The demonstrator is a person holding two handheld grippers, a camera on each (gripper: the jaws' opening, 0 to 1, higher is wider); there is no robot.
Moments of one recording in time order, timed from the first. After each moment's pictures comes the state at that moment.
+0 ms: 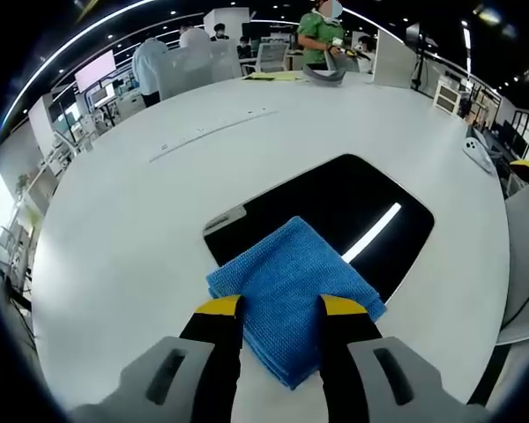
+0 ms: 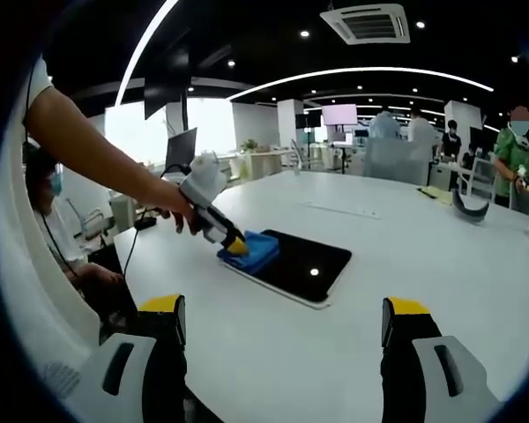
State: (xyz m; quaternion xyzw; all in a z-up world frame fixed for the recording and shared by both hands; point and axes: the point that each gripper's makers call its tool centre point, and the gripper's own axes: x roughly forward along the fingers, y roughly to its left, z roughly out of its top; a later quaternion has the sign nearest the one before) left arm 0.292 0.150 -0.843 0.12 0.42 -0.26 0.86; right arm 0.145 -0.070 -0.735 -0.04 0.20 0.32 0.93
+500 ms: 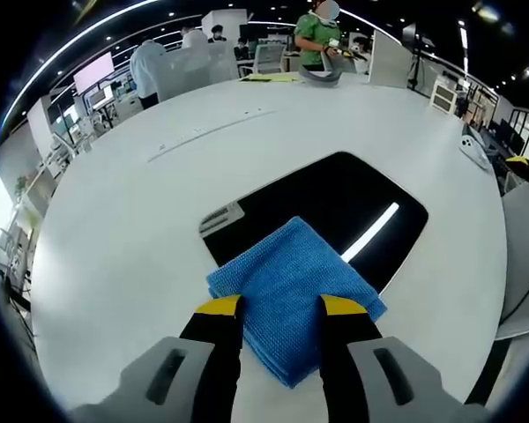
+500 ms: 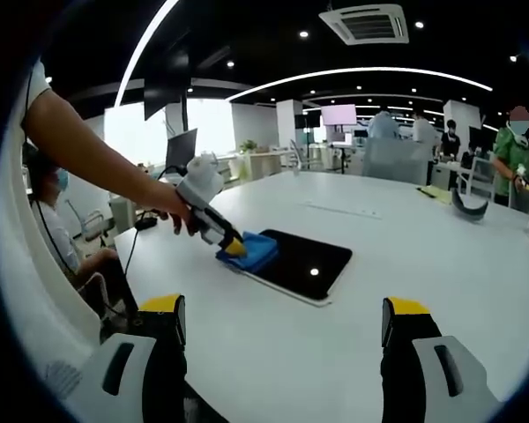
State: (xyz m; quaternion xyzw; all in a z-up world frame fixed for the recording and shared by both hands) left arm 0.283 0.150 -0.842 0.13 0.41 -0.26 0.86; right arm 0.140 -0.070 -0.737 -0.04 0.20 0.32 0.93
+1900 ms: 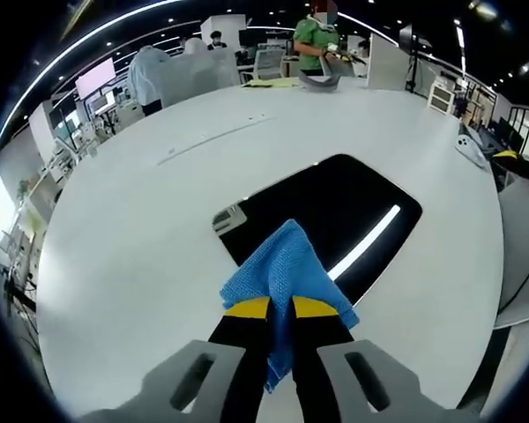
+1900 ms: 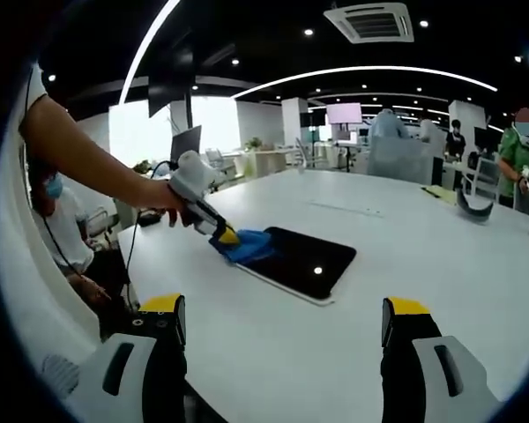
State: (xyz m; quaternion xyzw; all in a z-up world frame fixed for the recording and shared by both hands) left arm 0.271 0.169 -0.826 0.12 0.40 -0.26 0.87; right arm 0.141 -0.067 -0.741 -0.04 0.20 0.33 0.92
